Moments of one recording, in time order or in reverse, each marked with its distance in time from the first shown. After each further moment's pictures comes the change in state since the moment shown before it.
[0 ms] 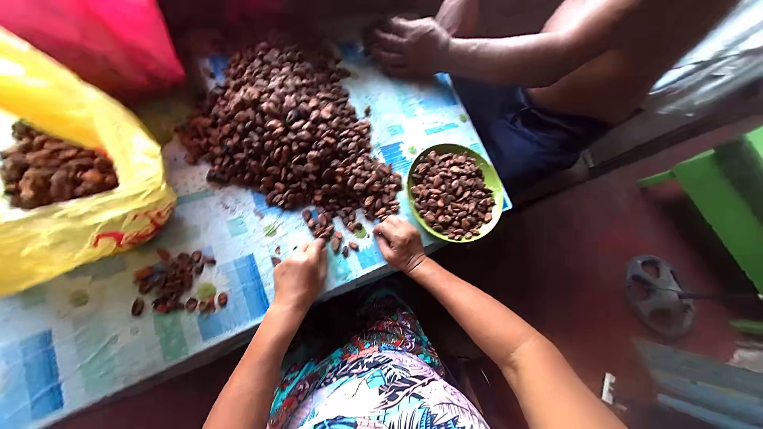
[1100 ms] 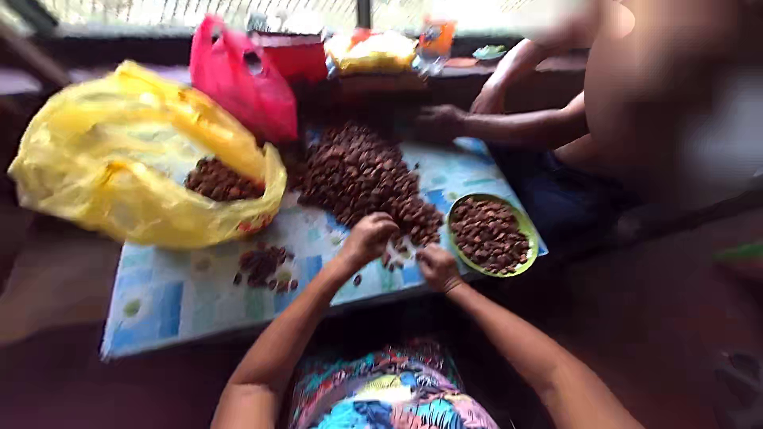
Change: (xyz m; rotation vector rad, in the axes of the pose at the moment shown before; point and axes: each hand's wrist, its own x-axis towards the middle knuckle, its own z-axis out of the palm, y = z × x) left_hand 0.066 0.000 -0.039 -0.358 0.087 0.444; right_hand 0.007 -0.014 -0.012 0.013 -0.195 0.073
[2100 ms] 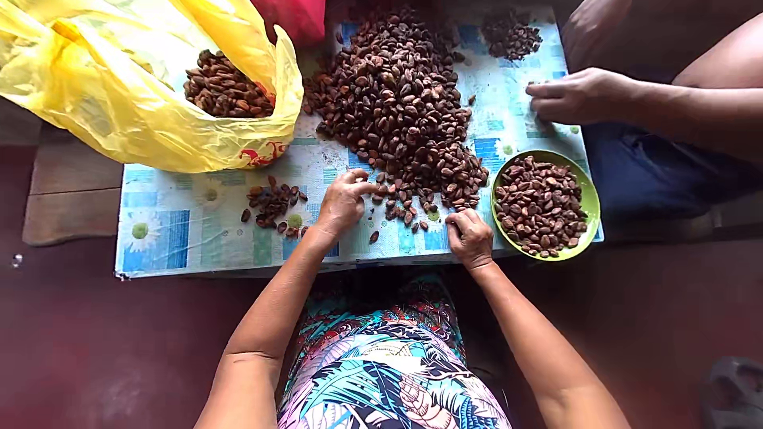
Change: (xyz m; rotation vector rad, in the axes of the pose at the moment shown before) left_hand -0.061 -0.040 -0.019 0.184 0.060 -0.379; right_hand -0.006 0.014 0.013 -0.026 0.144 -0.102
